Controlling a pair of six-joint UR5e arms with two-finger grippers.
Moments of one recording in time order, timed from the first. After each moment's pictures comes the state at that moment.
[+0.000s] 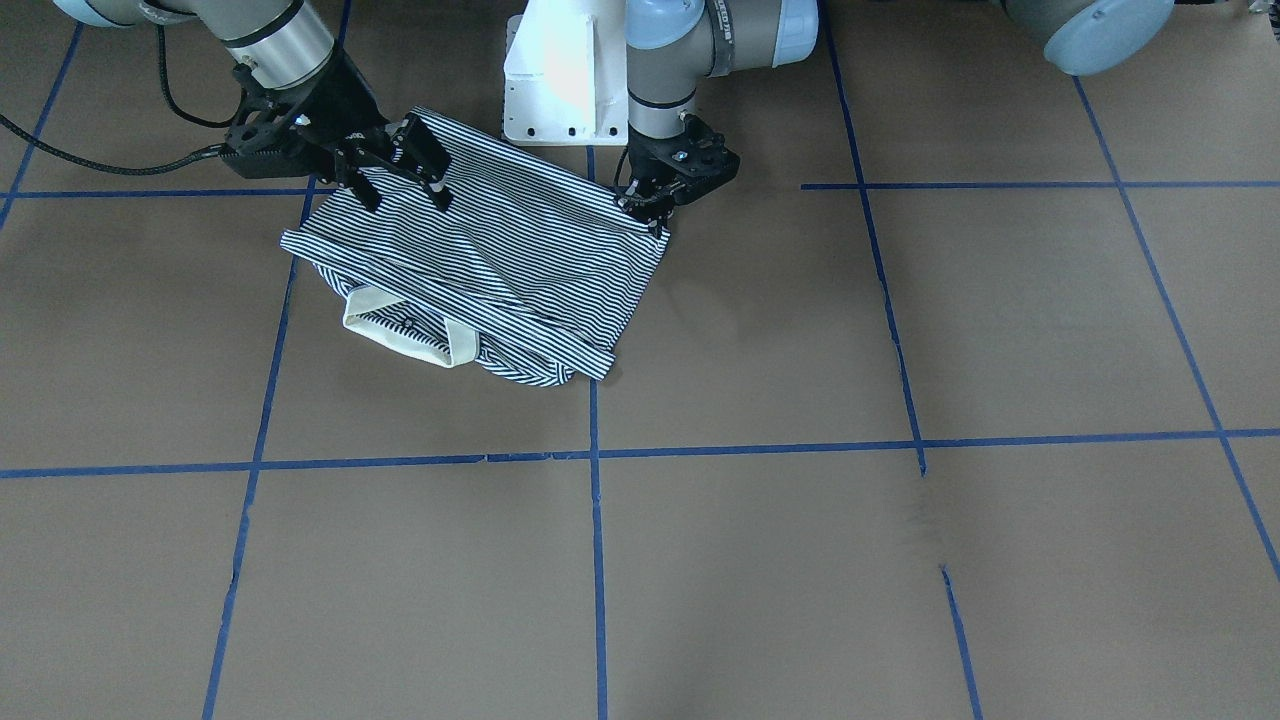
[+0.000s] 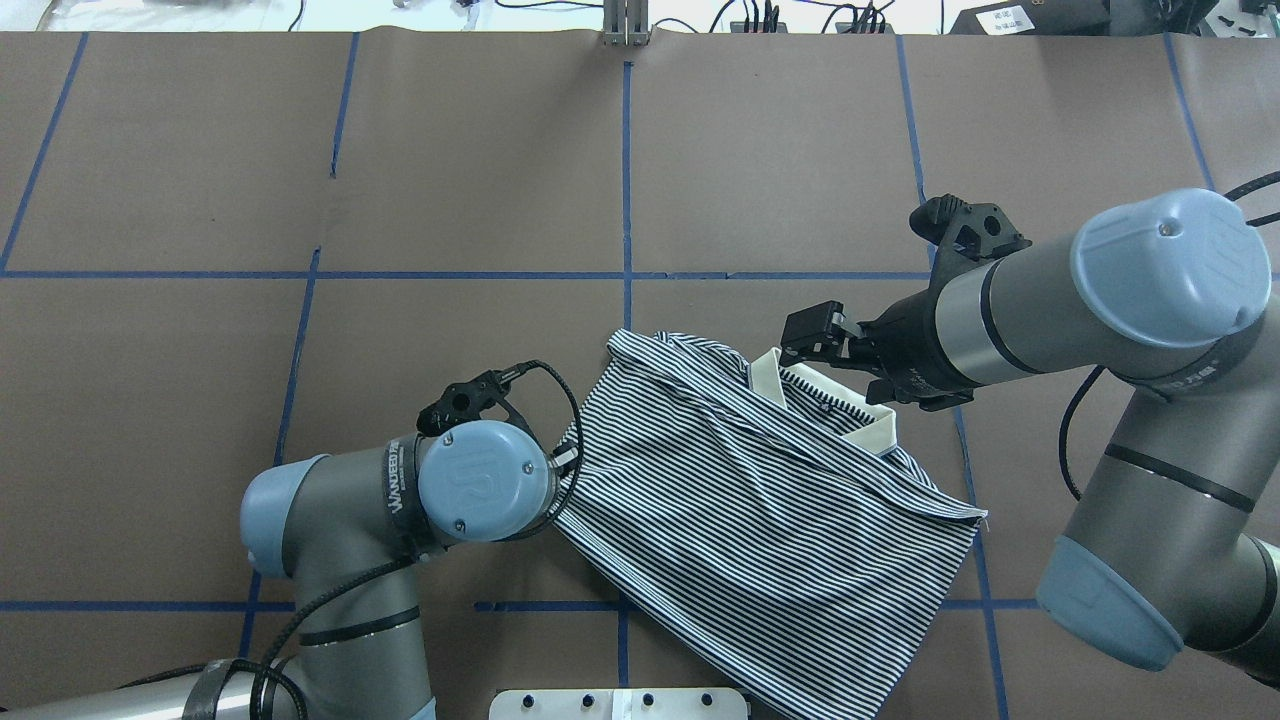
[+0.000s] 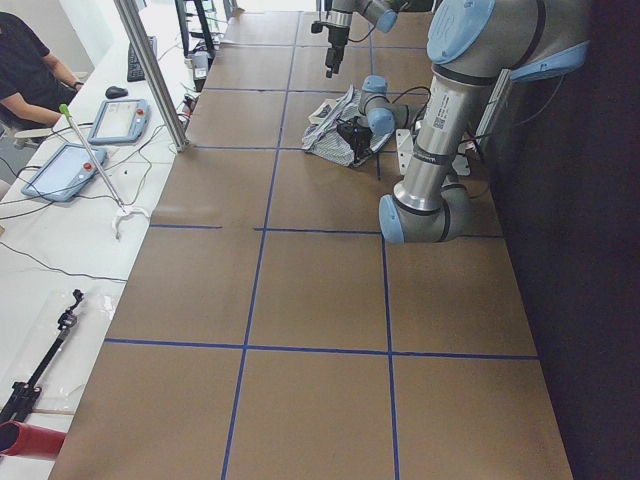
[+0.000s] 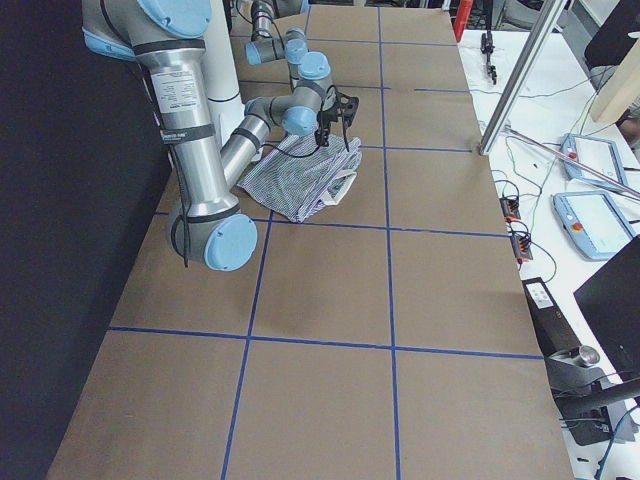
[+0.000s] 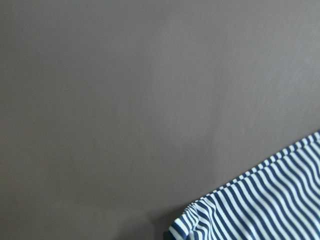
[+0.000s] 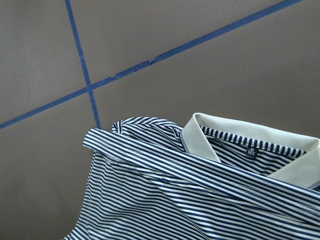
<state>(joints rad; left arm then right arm) -0.32 -2.16 -1.80 -1.52 -1.60 -1.92 0.63 -1.30 2.14 -1.35 1.97 1.56</state>
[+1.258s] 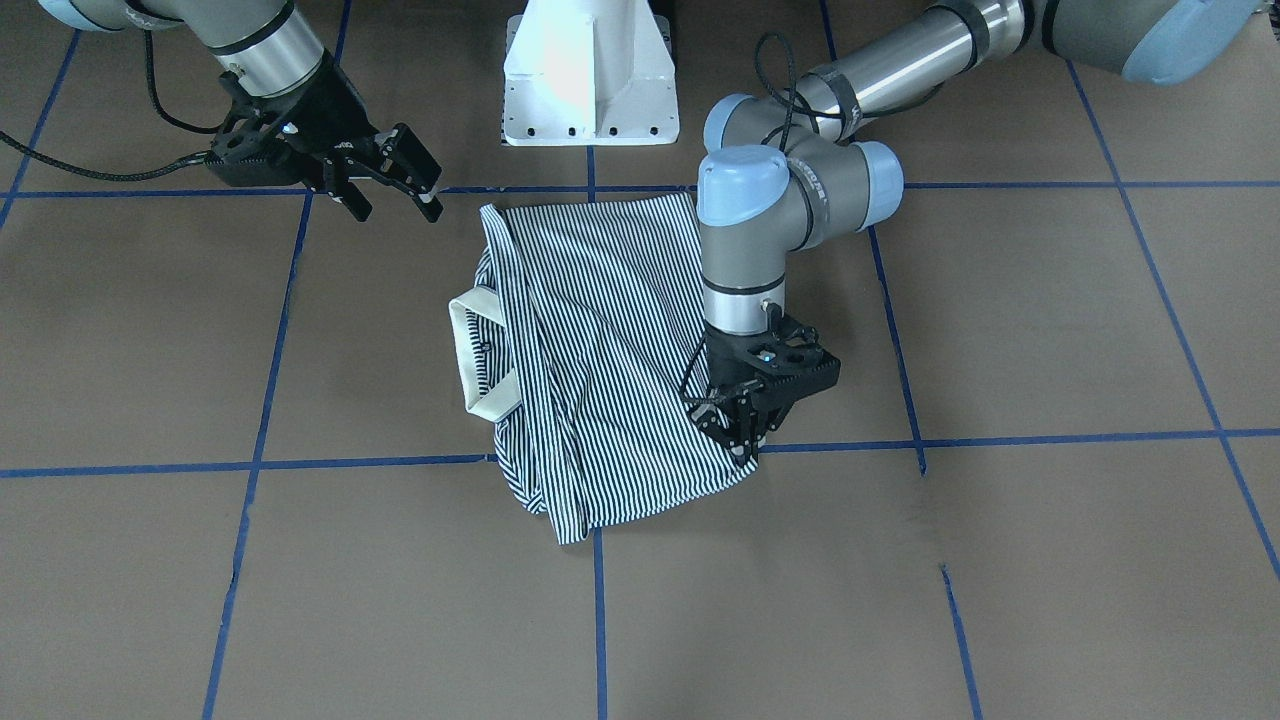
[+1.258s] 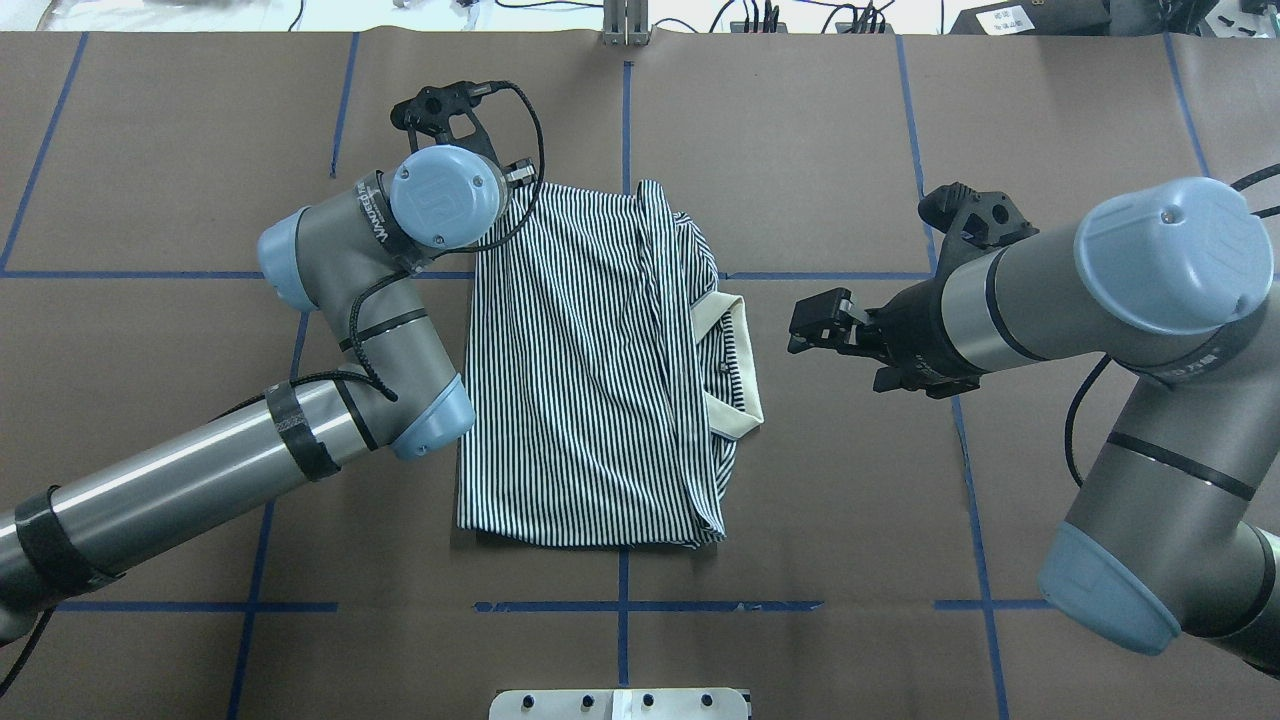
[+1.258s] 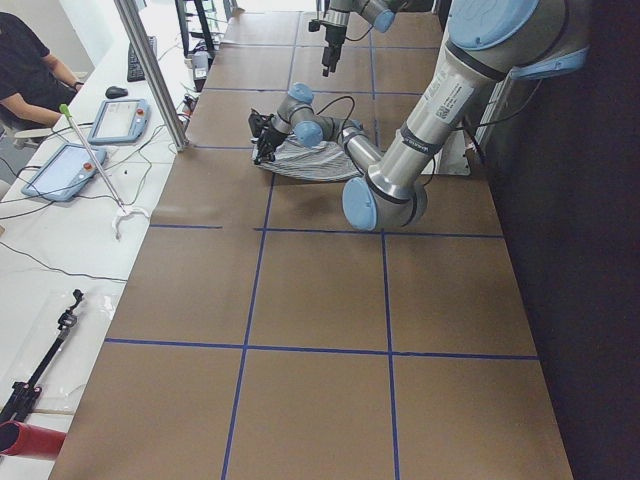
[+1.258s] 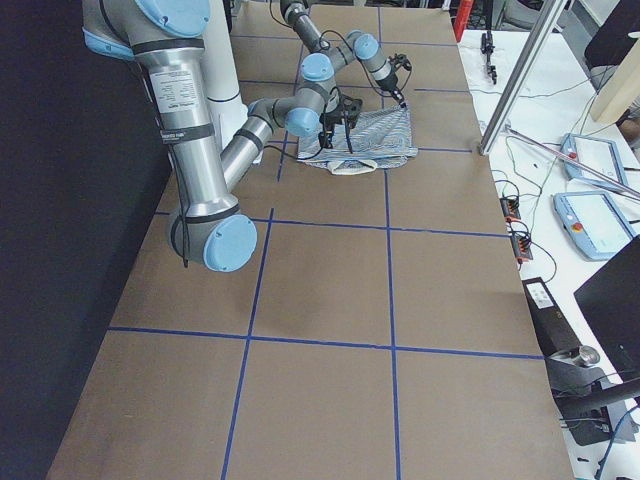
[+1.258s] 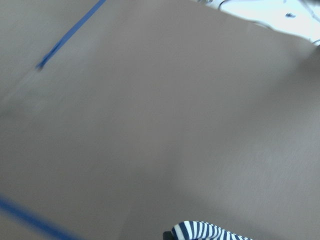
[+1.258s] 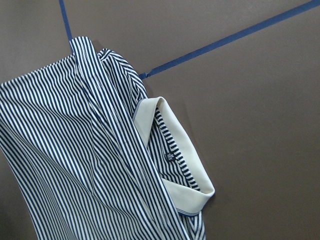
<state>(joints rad) -0.66 -2.35 -1.28 -1.99 -1.37 -1.46 0.64 -1.30 2.12 -1.35 1.96 1.55</state>
